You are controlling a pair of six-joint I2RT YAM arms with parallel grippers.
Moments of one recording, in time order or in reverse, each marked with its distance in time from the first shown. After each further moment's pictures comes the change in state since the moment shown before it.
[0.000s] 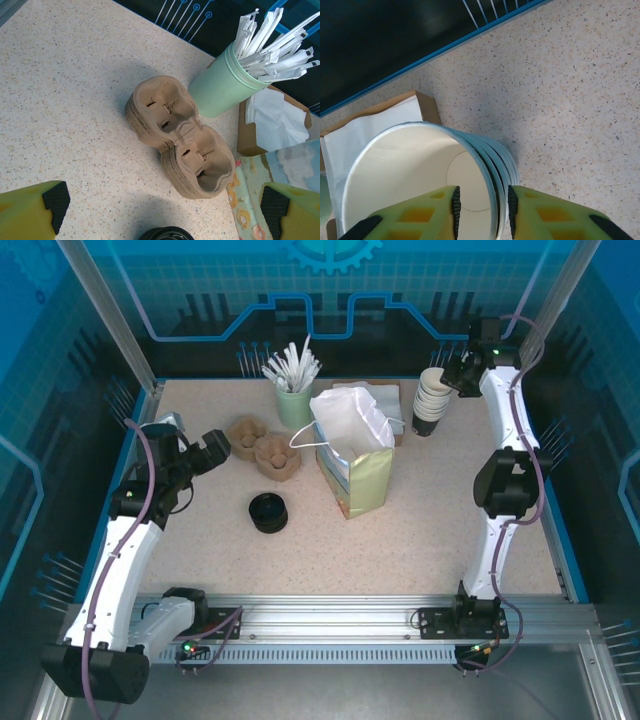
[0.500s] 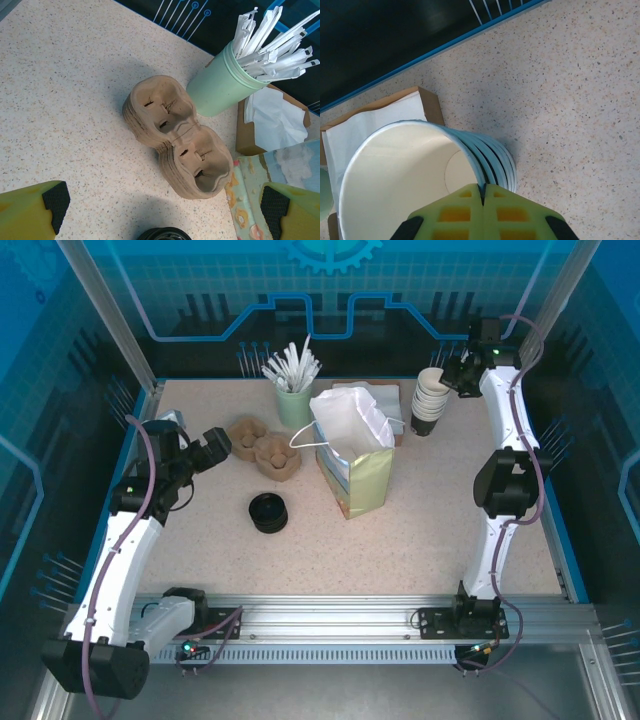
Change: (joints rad) left arm 0.000 0.025 0.023 -0.006 0.011 0.000; right arm 0.000 0.002 0.003 -0.008 -0.016 -0.015
